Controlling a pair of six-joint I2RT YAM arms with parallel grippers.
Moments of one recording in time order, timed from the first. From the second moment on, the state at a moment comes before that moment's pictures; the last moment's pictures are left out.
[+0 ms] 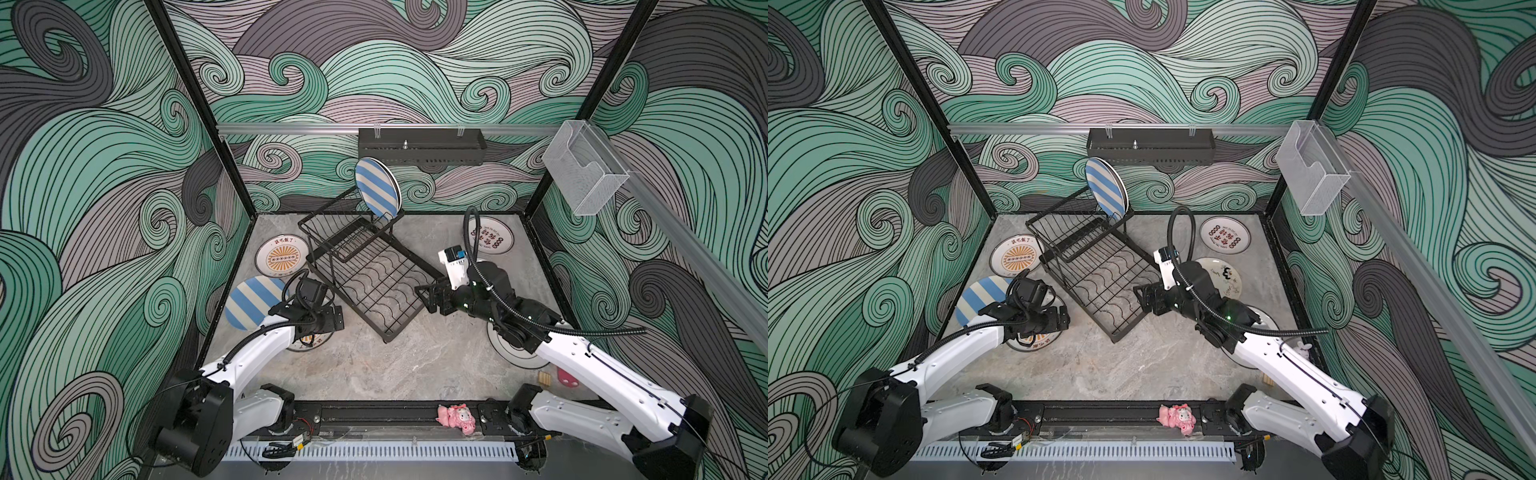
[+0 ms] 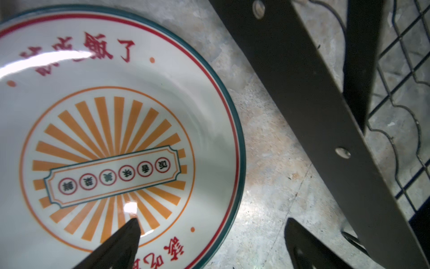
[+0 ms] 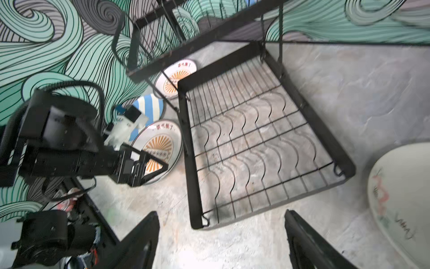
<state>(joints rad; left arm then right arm) -0.35 1.20 0.65 -0.60 0.00 -0.51 0.77 1.00 0.89 -0.43 -0.03 0.39</state>
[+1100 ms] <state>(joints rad) -0.35 0.93 0.39 -0.52 0.15 -0.59 1.14 0.88 0.67 -0.34 0.15 0.60</state>
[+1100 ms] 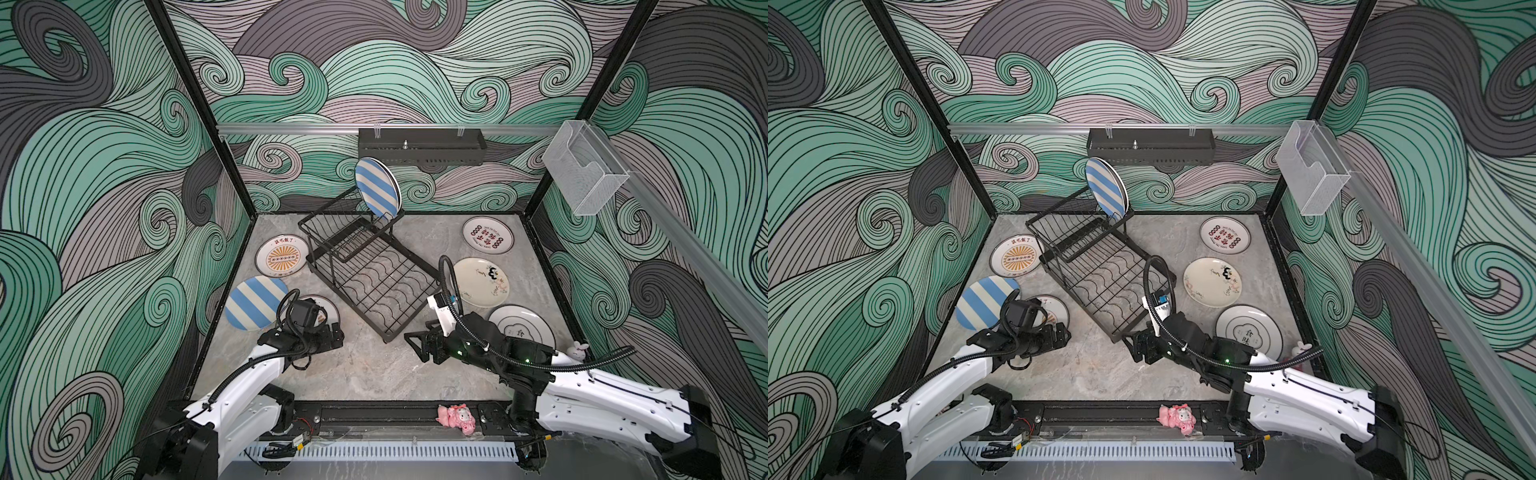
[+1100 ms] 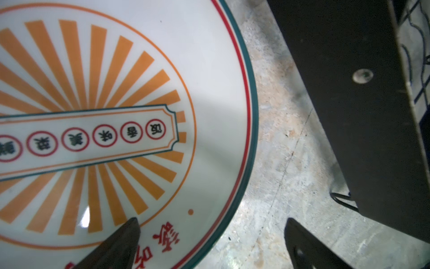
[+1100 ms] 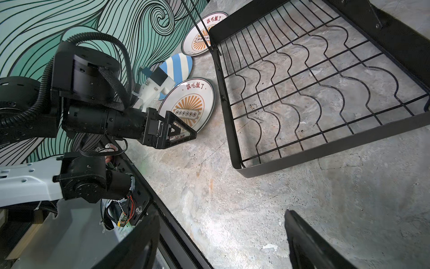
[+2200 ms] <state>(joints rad) -0.38 0.62 0.49 -0.66 -0.07 -0.71 1.35 1.55 0.72 0.19 0.20 1.07</state>
